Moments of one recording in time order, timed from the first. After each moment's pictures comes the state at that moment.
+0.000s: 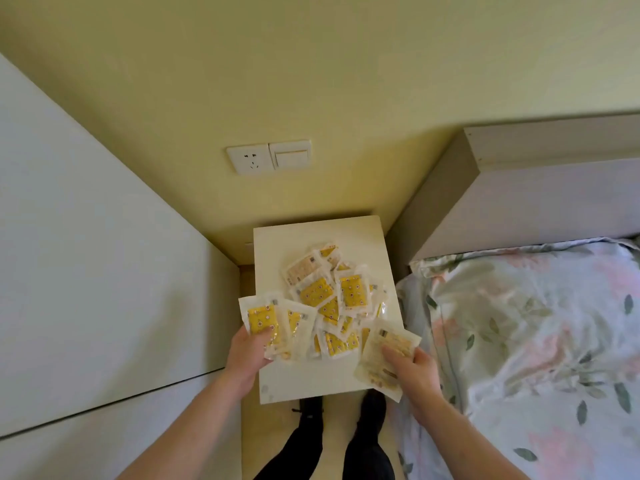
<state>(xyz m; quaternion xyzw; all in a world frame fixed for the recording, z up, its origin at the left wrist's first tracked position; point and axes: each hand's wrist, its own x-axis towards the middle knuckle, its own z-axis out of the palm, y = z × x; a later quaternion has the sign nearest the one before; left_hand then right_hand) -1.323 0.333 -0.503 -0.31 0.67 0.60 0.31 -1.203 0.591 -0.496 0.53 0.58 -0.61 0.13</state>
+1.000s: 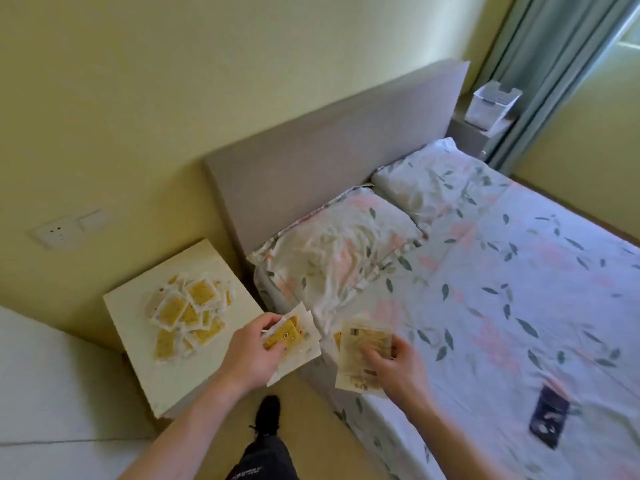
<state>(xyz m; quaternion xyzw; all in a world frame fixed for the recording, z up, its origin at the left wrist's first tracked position) -1.003 0.486 -0.306 0.33 0.83 0.34 0.30 -0.791 0.625 -0.309 0.52 0.61 -0.58 -0.14</state>
